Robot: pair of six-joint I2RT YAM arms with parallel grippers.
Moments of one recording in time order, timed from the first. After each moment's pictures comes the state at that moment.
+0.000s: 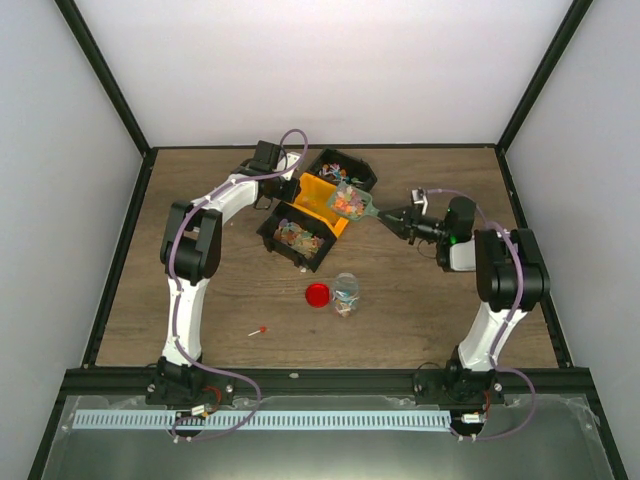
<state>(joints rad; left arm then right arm) -0.33 2.25 1.76 -0.40 0.27 0.06 -0.01 1.84 0.70 1.00 -1.20 1.29</state>
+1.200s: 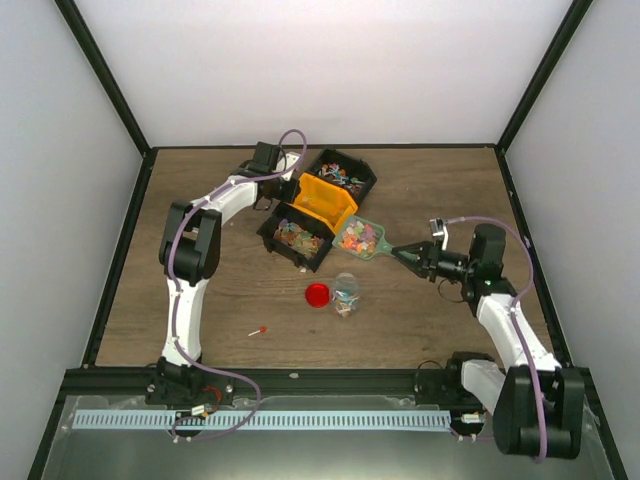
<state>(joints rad) -0.32 2.24 1.73 -0.36 0.27 0.04 -0.07 1.03 0.48 0.08 -1.23 0.88</state>
